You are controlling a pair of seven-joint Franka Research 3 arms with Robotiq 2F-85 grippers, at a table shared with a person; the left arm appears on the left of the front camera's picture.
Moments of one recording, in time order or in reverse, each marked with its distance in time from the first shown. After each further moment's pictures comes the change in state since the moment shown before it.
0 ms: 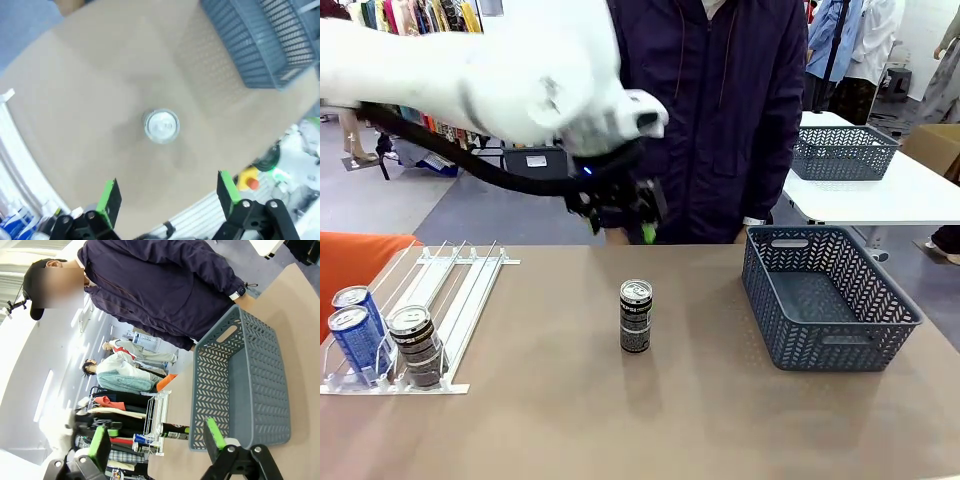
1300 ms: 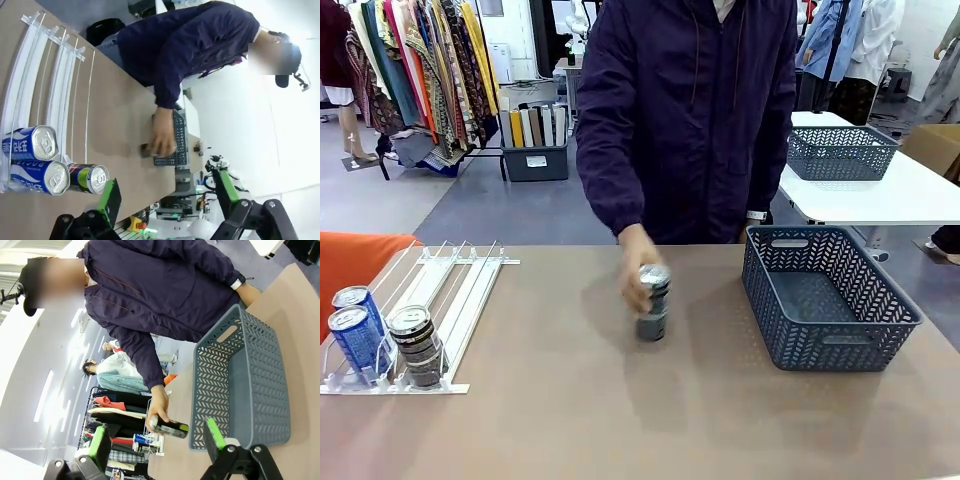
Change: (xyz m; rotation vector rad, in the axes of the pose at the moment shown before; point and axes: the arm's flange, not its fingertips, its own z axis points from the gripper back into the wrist) left arm -0.330 0.407 0.093 -0.779 -0.618 0.780; right arm 0.000 0.000 0.001 0.000 -0.001 0.000
